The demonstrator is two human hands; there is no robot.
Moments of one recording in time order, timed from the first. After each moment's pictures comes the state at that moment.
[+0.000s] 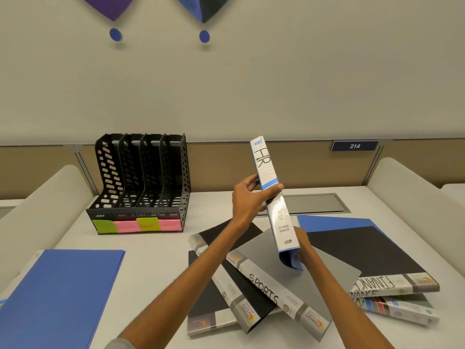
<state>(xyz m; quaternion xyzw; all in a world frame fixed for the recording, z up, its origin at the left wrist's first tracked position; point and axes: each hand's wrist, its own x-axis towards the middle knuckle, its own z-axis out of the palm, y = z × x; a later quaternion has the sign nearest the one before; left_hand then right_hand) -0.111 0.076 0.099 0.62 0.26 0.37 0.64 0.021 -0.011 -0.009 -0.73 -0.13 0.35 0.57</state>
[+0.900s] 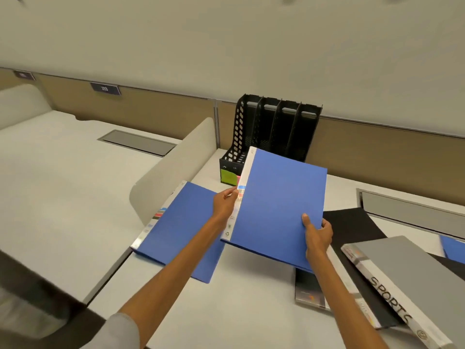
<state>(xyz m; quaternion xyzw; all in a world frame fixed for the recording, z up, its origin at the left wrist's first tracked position) -0.450 0.211 -0.006 0.46 0.54 0.45 0.54 -0.226 0.123 -0.068 -0.70 -0.16 0.32 0.61</state>
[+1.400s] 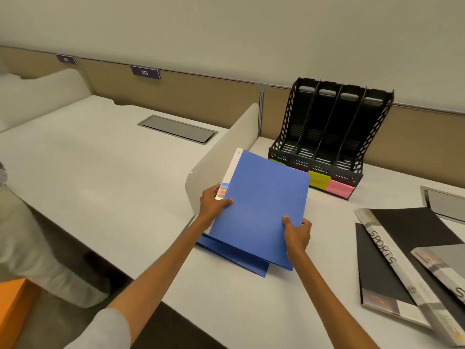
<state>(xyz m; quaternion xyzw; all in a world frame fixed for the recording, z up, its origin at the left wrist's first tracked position) -0.649 0.238 -0.041 0.55 0.59 0.40 0.43 -0.429 0.166 -0.100 -0.75 -0.19 0.37 0.52</state>
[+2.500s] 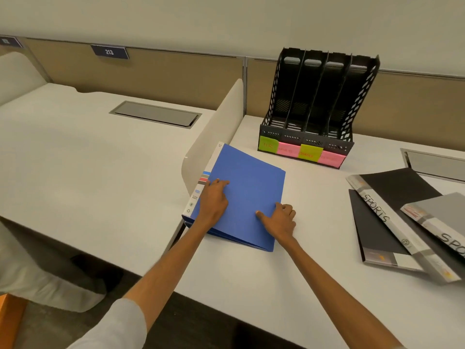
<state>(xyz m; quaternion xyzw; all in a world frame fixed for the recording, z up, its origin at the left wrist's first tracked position) -0.661 0.232 -0.084 0.77 0.56 0.25 0.19 -0.479 0.150 -0.123 -0.83 -0.44 0.26 0.21</state>
